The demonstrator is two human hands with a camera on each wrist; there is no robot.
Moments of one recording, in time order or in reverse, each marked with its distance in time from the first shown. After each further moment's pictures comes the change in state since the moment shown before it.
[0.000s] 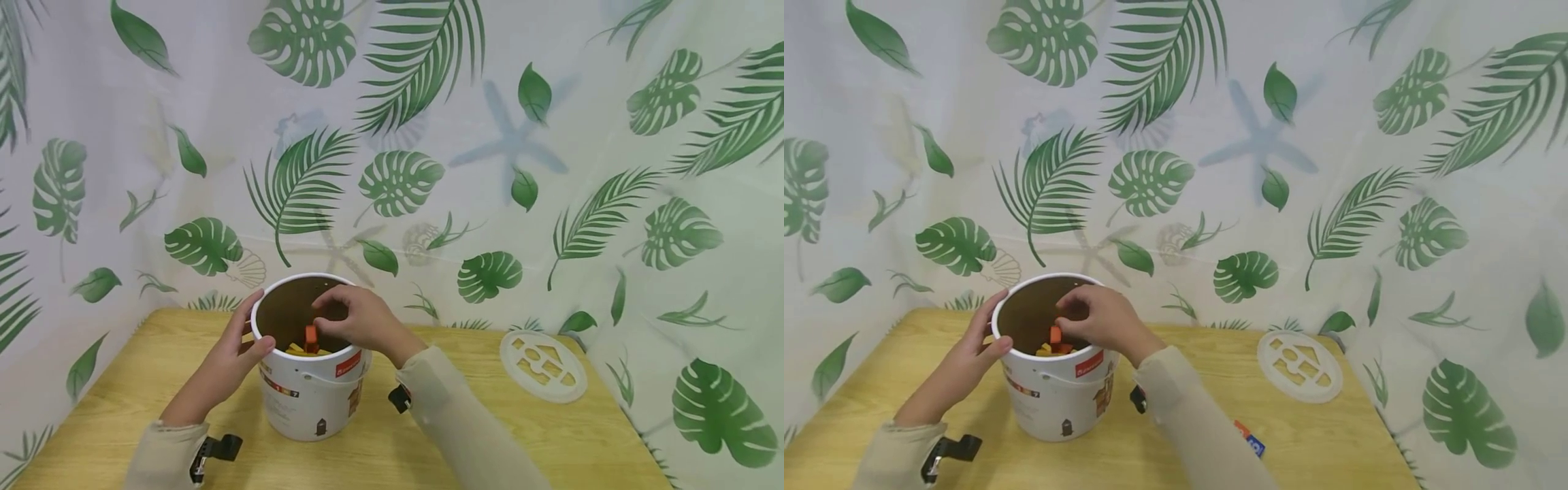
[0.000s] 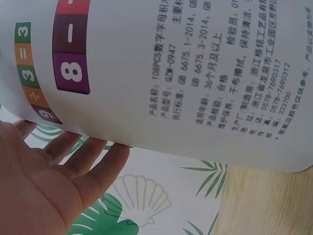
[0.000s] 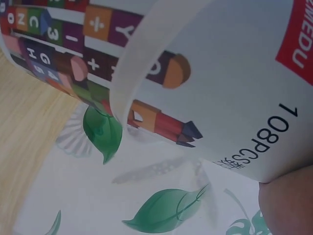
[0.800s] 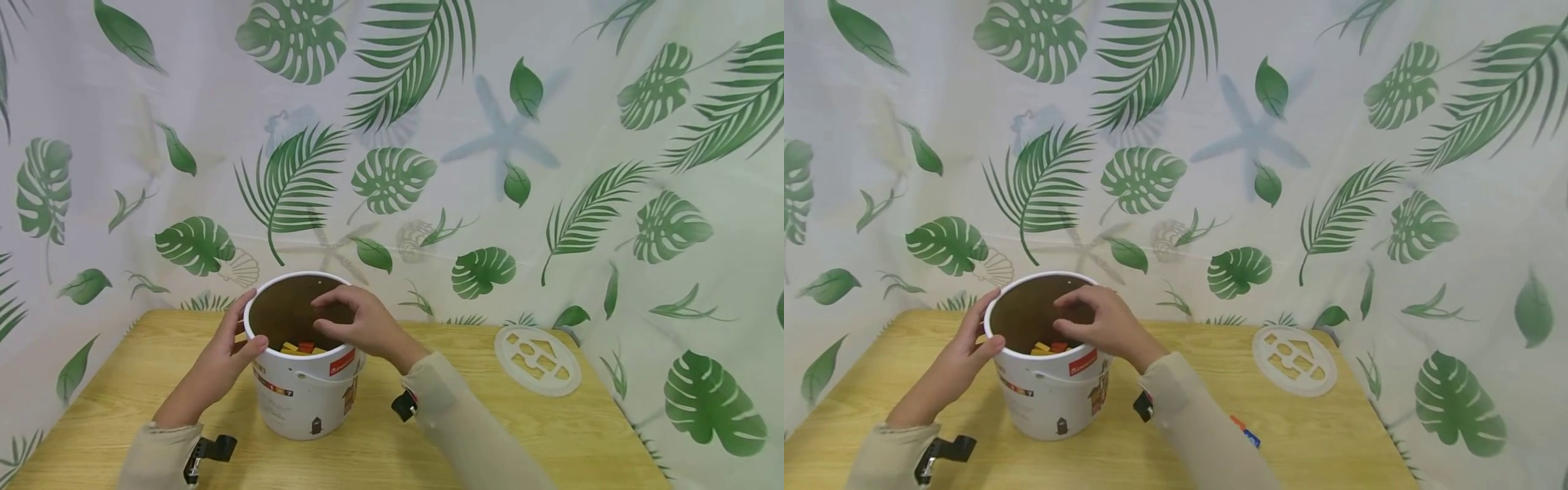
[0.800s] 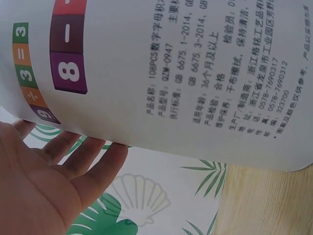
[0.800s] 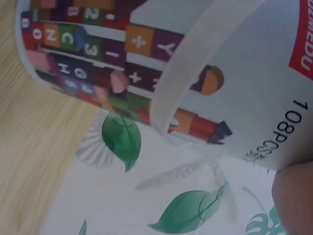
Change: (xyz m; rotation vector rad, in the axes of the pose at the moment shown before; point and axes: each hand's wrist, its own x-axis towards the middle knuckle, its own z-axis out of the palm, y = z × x) left_hand -0.001 0.001 0.001 0.020 0.008 0.015; right_hand -0.015 0.018 0.001 0.174 0.063 -0.187
